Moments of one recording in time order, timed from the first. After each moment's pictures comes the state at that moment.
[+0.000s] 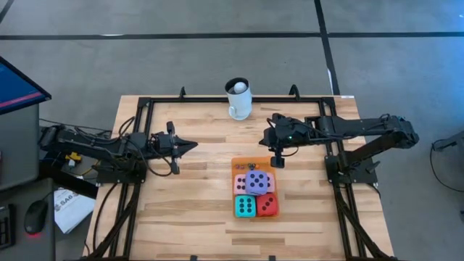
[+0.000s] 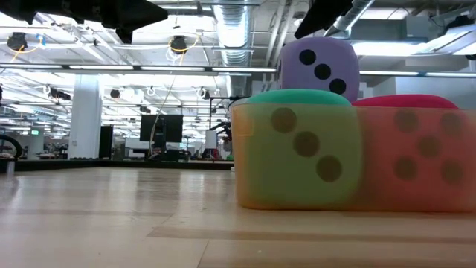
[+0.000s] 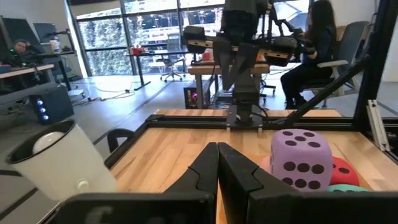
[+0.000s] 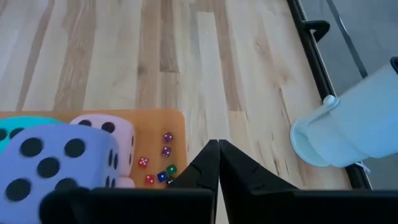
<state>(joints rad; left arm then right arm) -0.12 0.72 0.41 0.32 -0.35 0.07 0.03 1.31 1.24 -0.71 0.21 -0.06</state>
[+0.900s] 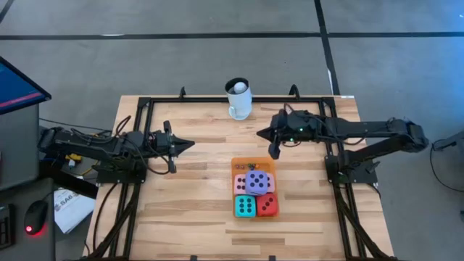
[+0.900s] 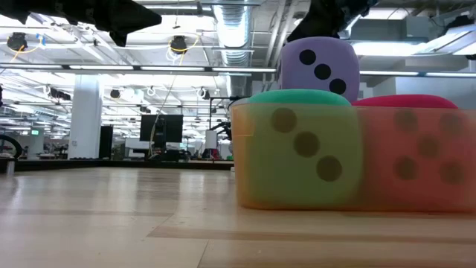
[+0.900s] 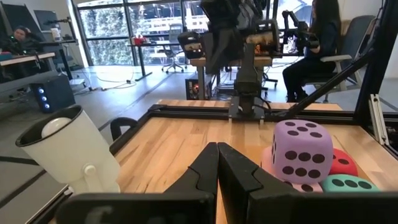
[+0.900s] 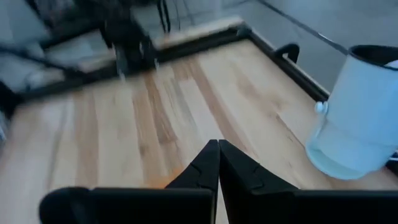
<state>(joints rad) -0.11 0.64 0.41 0.20 -0.34 0.04 -0.08 1.17 0.96 -0.28 0.15 0.19</state>
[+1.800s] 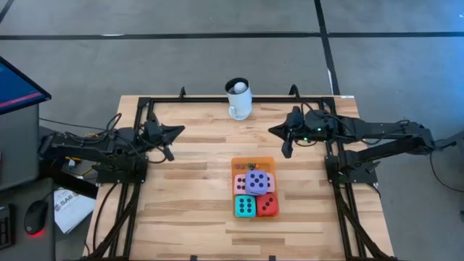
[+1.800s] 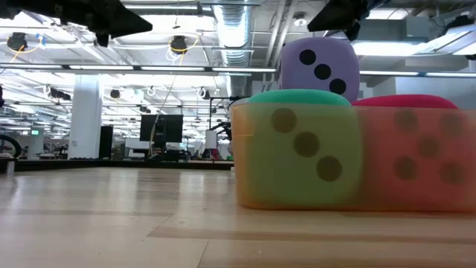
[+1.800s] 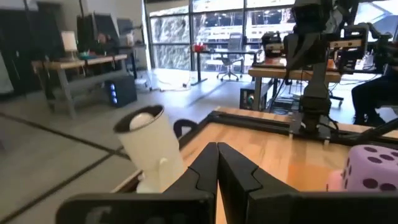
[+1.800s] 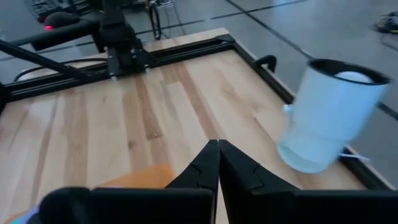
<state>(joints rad) -0.06 0.51 0.41 0.12 -0.55 0.03 -0.06 1.00 0.93 -0.36 0.22 0.16</state>
